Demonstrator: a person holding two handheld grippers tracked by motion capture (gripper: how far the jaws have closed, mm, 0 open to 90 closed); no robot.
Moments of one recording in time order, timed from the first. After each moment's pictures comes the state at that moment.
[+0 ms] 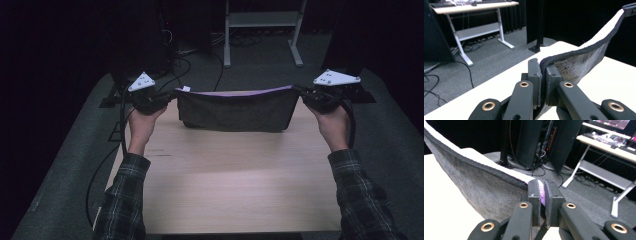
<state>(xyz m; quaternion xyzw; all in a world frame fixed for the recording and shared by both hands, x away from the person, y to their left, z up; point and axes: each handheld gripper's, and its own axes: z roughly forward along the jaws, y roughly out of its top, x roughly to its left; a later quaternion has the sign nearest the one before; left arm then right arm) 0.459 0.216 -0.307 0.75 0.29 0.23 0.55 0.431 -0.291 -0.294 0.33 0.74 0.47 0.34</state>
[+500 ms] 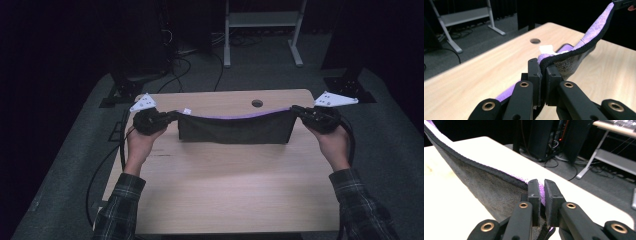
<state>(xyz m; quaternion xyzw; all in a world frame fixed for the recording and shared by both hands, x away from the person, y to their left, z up) 0.421 0.220 -0.344 0.78 0.29 0.18 0.52 0.405 -0.297 -0.338 0.33 0.76 0.48 0.28</state>
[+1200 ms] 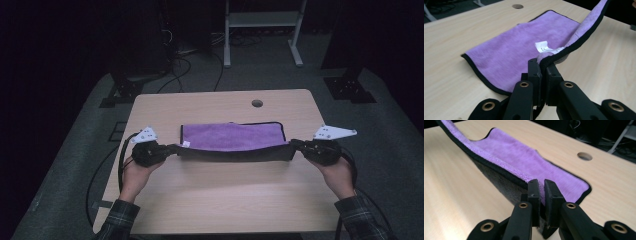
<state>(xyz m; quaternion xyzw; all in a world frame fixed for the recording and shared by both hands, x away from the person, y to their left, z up) 0.359 0.226 -0.394 0.81 0.30 0.12 0.49 0.348 -0.301 -0.396 0.33 0.80 0.46 0.20</state>
